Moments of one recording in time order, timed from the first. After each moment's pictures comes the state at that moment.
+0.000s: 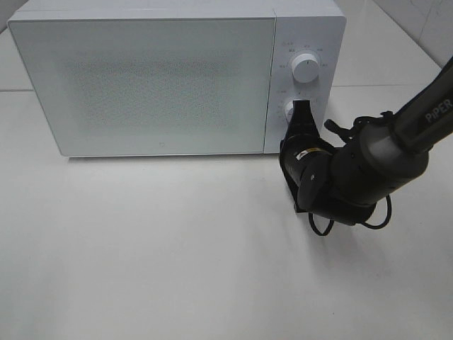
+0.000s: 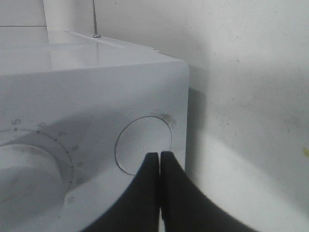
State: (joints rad) left arm -0.03 -0.01 -0.52 -0.07 1.08 -0.01; right arm 0.60 2.13 -0.85 0.82 -0.88 1.18
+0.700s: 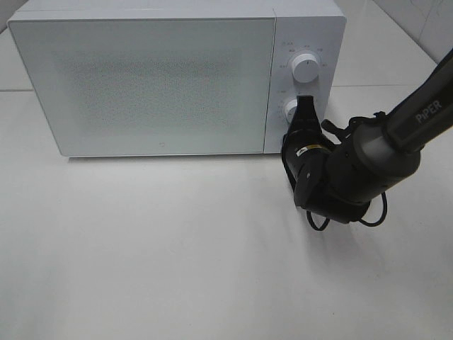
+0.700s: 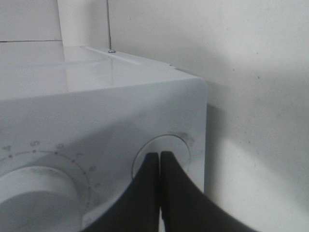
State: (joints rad) left arm -0.03 -0.01 -0.52 -0.07 1.08 -0.01; right arm 0.59 2.15 -0.88 0.85 -0.94 1.18
